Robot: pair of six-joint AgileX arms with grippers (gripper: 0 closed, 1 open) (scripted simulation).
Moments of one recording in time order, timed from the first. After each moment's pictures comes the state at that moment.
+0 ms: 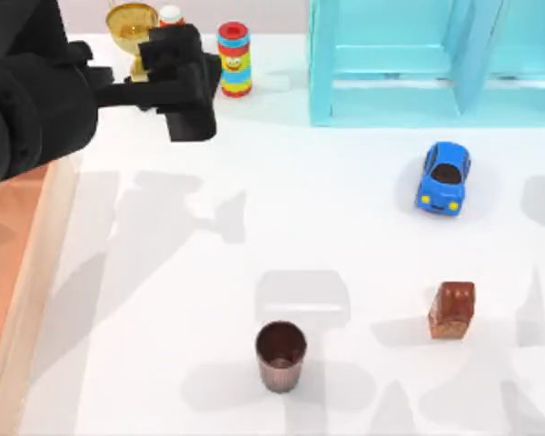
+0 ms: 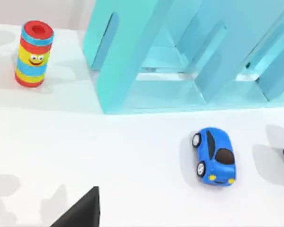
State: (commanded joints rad) left arm -0.61 1.04 1.03 -0.44 -0.05 -0.43; right arm 0.00 0.00 0.00 0.00 0.00 0.00
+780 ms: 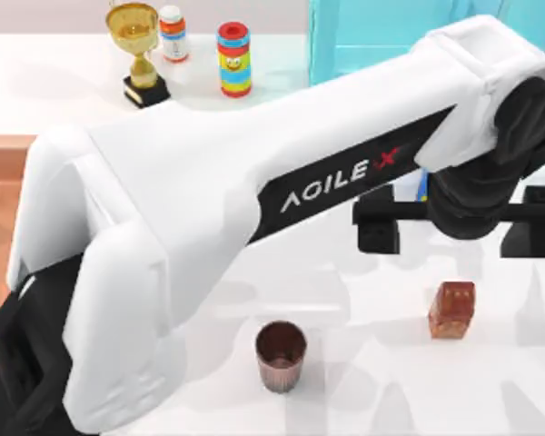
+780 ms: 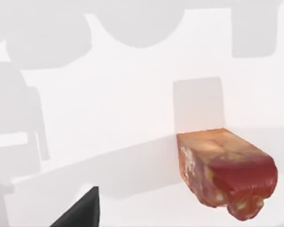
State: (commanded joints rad) left arm -1.03 2.37 2.27 -1.23 -0.12 -0.89; right arm 0.00 0.00 0.00 0.00 0.00 0.00
